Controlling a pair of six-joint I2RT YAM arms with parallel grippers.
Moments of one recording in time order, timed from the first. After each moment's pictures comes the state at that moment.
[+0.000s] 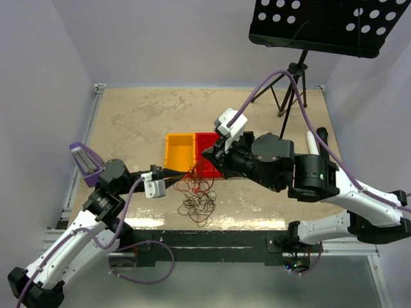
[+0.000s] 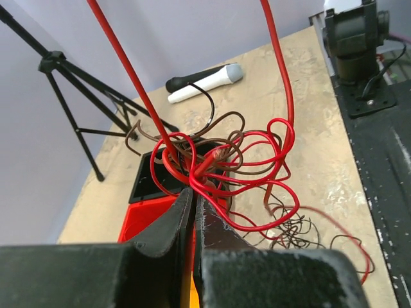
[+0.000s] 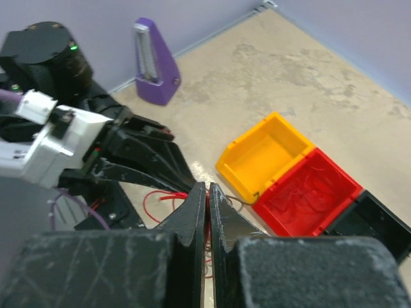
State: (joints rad) left arm -0.56 0.60 0.54 0.04 0.86 0.49; right arm 1.34 1.20 1.66 -0.67 0.41 0.15
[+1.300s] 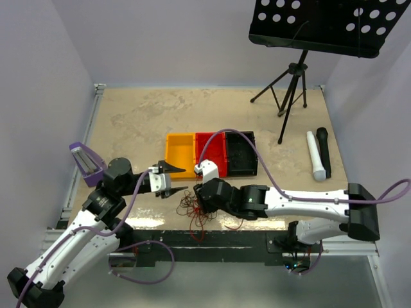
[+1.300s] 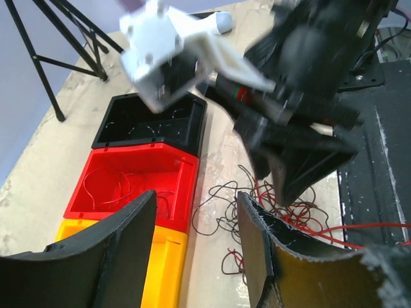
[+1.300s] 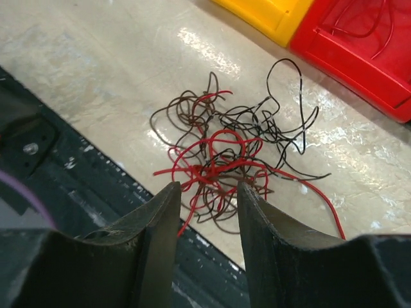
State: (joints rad) left arm -0.56 0.59 0.56 -0.15 0.76 0.44; right arm 1.34 1.27 0.94 -0.42 0.40 0.60
